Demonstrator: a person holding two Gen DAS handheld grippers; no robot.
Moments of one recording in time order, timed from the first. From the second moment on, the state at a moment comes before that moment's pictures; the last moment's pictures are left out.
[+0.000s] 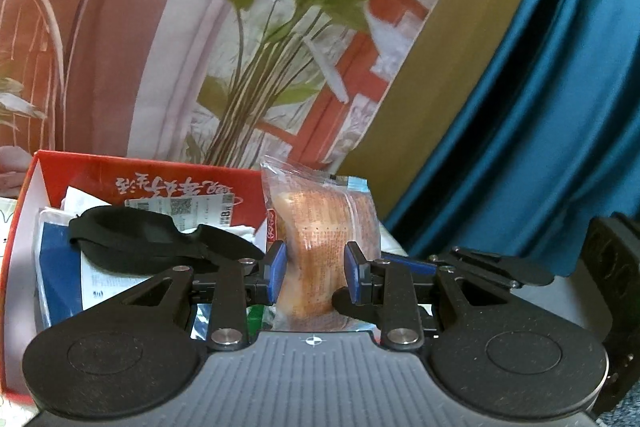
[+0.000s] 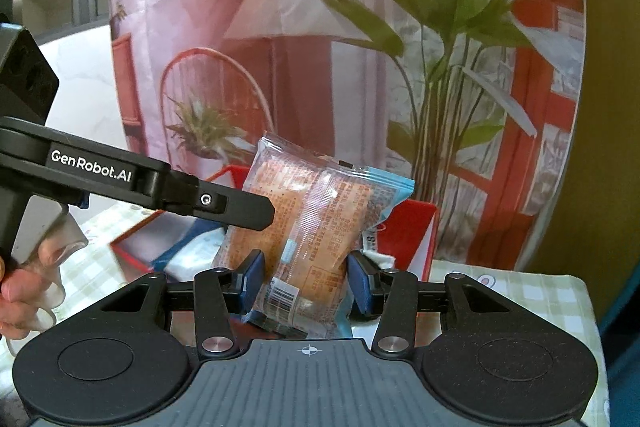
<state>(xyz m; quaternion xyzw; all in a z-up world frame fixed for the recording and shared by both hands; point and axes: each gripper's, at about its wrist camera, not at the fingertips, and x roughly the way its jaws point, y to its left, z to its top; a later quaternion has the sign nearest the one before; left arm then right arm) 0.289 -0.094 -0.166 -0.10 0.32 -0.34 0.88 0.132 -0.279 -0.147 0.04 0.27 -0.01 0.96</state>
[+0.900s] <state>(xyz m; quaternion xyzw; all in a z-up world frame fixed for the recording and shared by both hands) 0.312 -0.098 -0.199 -0.06 0.38 -0.29 0.88 0.176 -0.285 -0.190 0.04 0.35 -0.09 0.93</state>
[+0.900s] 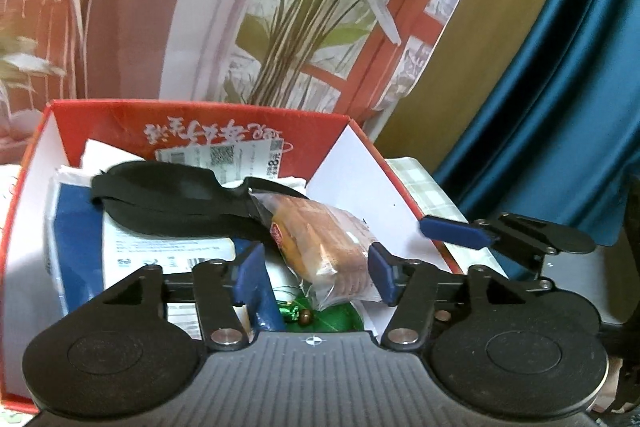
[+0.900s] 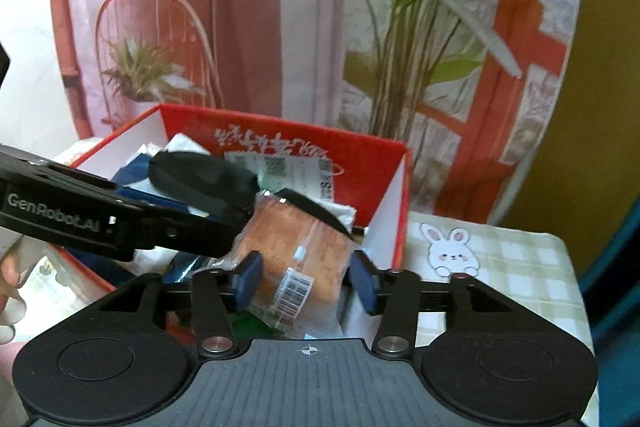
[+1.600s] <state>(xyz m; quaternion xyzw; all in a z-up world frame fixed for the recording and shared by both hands) 0.205 -0.032 -0.186 0.03 0.35 -0.18 0.92 0.083 -0.233 -0.181 0.07 0.28 -0.11 0.95</state>
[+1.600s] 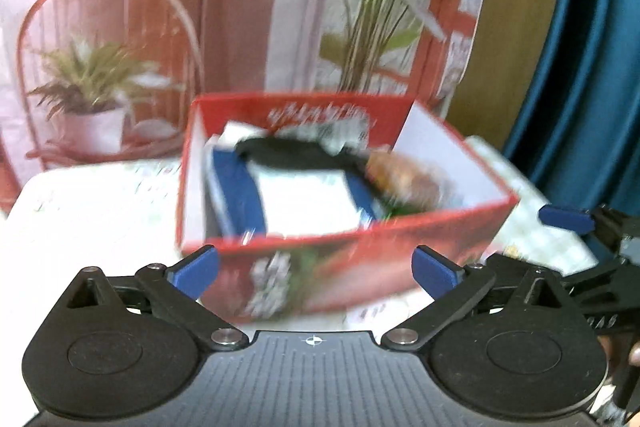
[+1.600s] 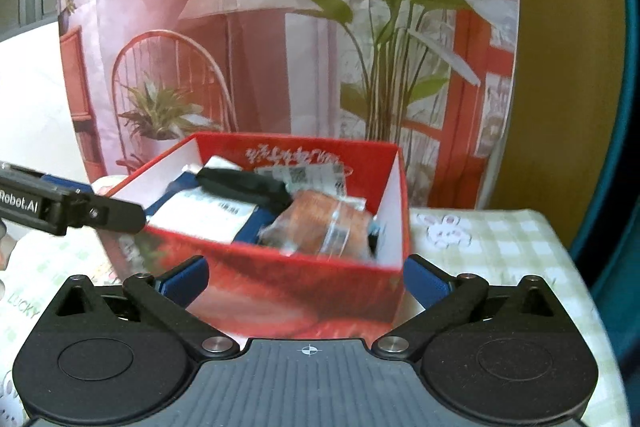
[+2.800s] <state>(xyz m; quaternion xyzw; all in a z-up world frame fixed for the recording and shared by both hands) 0.168 0.005 -0.294 0.01 0.47 -0.09 0.88 0.058 -0.214 -0.294 0.13 0.41 -0.13 0.89</state>
